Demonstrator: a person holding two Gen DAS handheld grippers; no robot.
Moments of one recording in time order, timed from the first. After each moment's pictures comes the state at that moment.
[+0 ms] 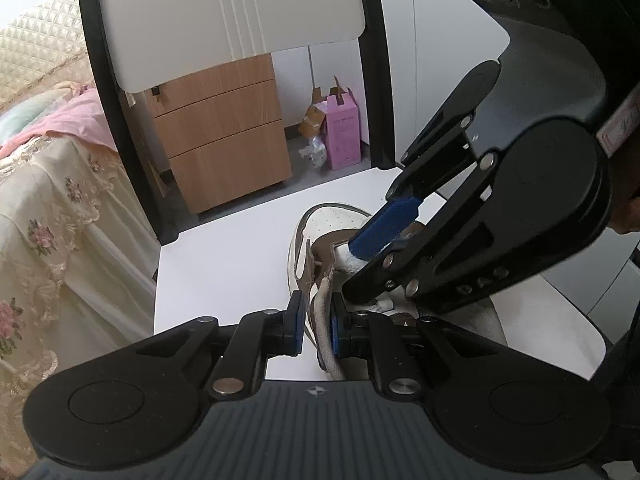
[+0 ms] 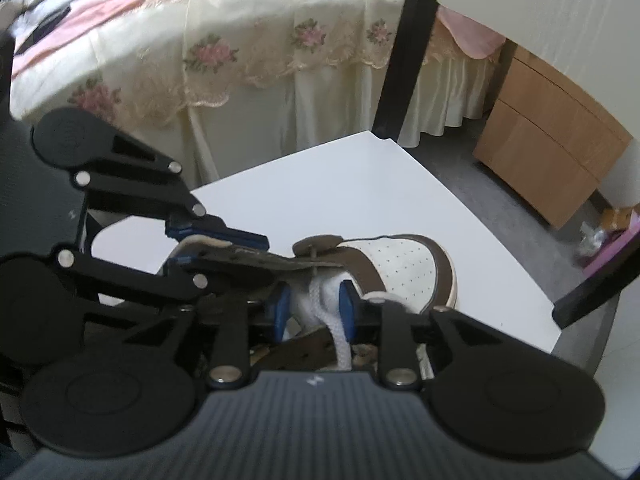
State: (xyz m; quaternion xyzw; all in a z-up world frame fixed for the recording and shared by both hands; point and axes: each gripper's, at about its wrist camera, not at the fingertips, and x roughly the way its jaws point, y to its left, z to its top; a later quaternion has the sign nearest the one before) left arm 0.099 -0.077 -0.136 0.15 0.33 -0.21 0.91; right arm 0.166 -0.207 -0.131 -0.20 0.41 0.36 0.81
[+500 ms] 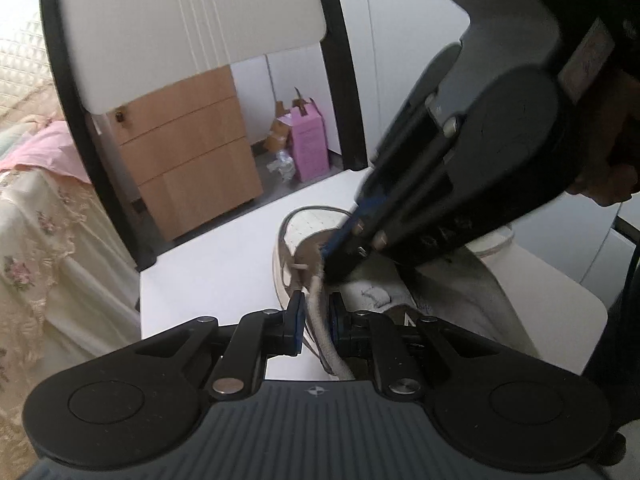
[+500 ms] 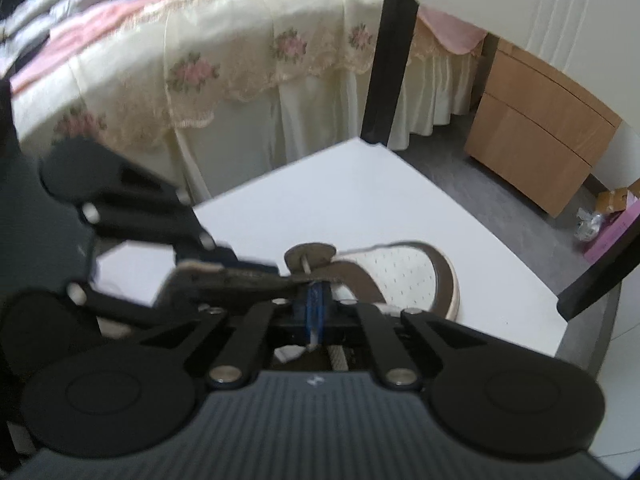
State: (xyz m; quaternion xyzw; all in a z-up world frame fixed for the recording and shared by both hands) left arm 0.106 -0.069 -0.149 0.18 0.30 -0.27 0.90; right arm 0.173 -0.209 -0.130 -0.15 0.41 0.35 0.83
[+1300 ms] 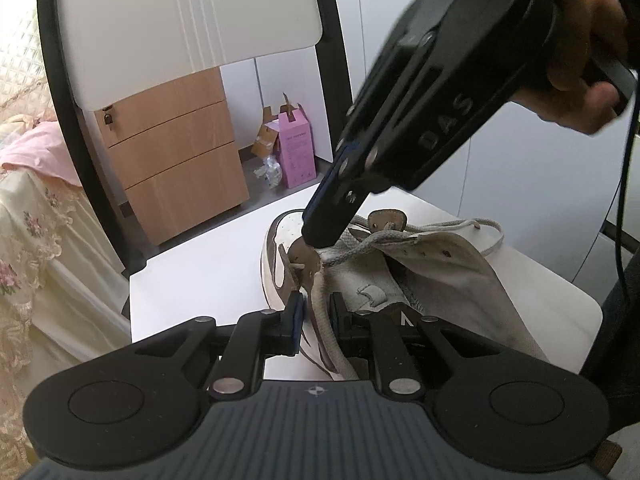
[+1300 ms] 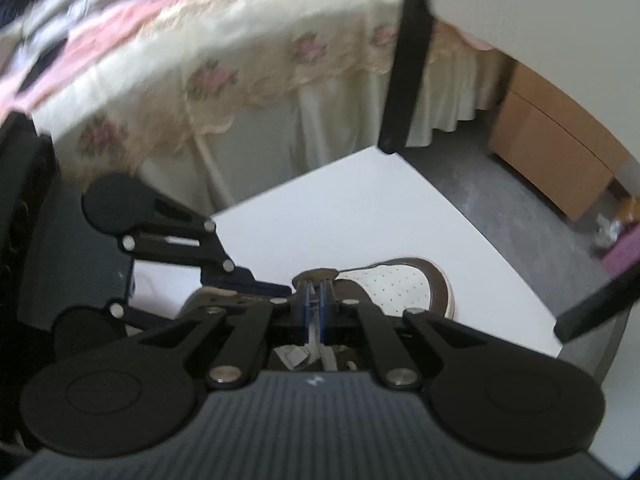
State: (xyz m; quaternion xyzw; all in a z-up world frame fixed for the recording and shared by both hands) left arm 0.116 -0.058 -0.157 0.17 0.29 -0.29 0.89; right arm 0.197 -0.201 -0.100 -0.18 0.45 0.39 0.79
